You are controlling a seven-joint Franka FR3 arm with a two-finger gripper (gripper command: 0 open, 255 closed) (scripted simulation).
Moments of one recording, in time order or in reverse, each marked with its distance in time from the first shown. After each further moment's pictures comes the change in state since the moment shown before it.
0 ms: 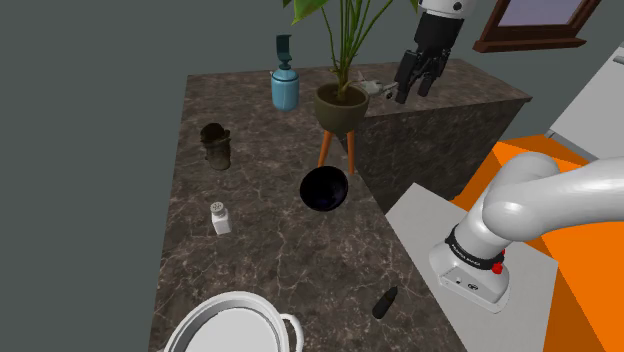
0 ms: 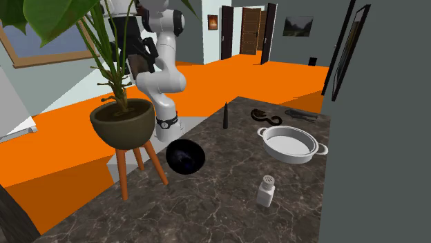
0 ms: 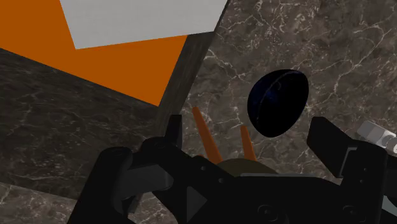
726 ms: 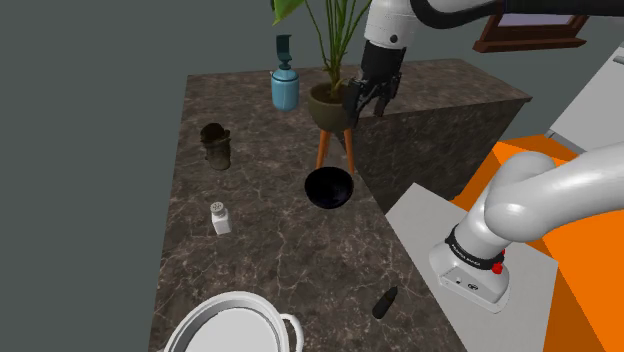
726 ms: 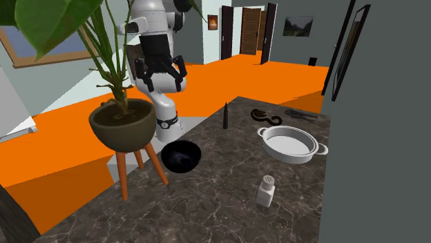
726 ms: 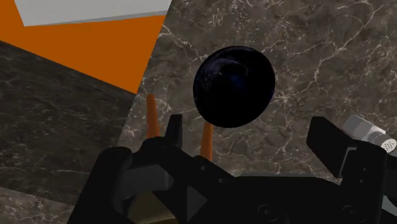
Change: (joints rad) arm 0.045 0.167 0.191 0.000 0.075 0.199 0.156
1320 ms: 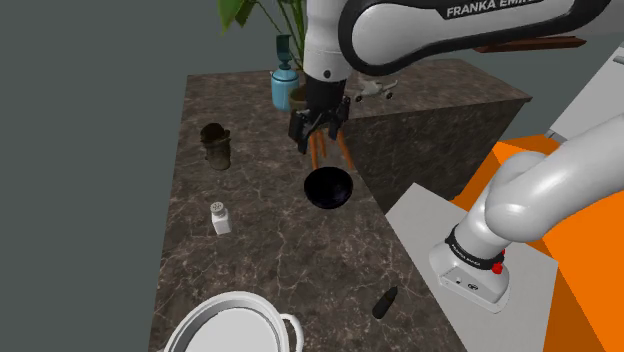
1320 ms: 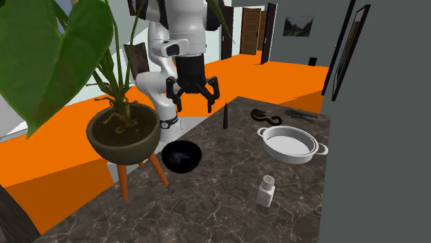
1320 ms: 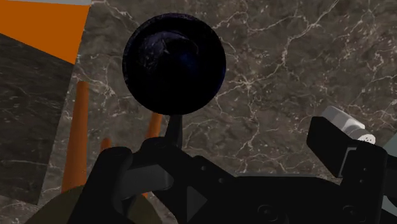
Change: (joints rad) arm 0.014 0.267 0.196 0.112 -0.013 0.180 0.183
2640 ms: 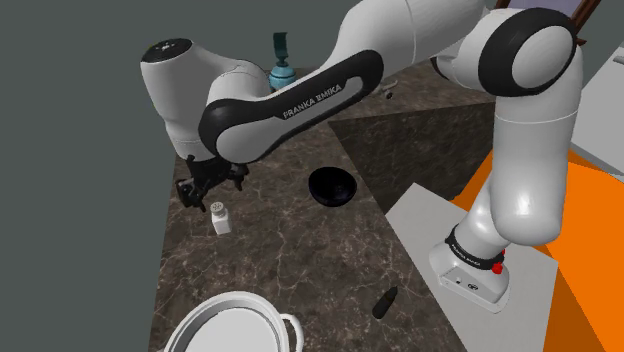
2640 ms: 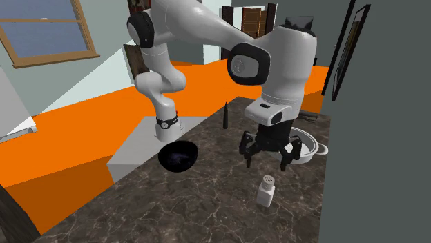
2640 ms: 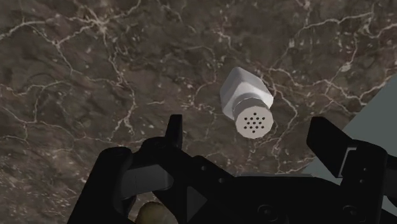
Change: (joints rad) arm 0.194 0.830 0.176 0.609 -0.503 0.084 0.506
